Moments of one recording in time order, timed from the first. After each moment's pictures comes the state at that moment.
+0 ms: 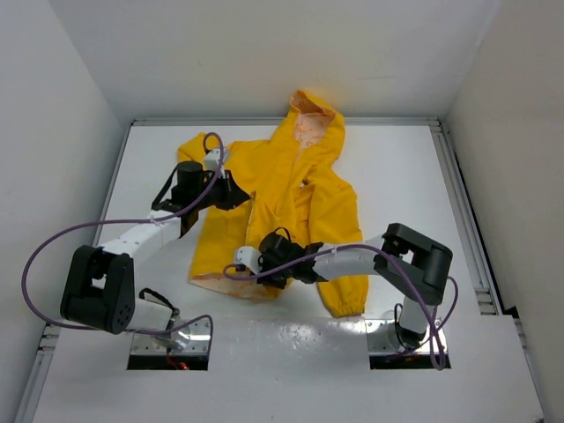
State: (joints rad) left arm -0.24 1.37 0.77 0.14 0.47 -0.31; right arm 1.10 1.80 0.83 0.10 -0.21 -0.31
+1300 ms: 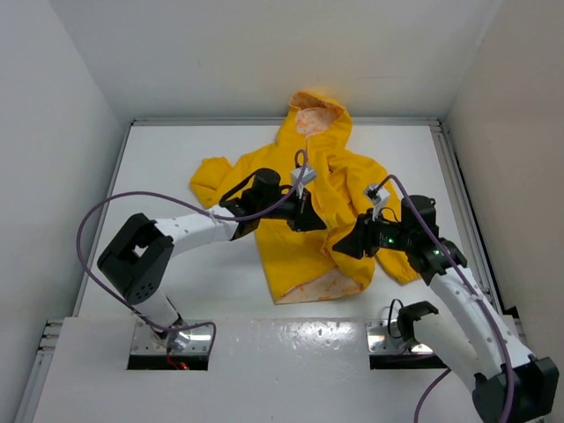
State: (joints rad) left arm -0.72 1.62 0.99 0.28 0.63 -0.40; right arm 0.24 0.78 0.58 -0.39 -0.75 0.18
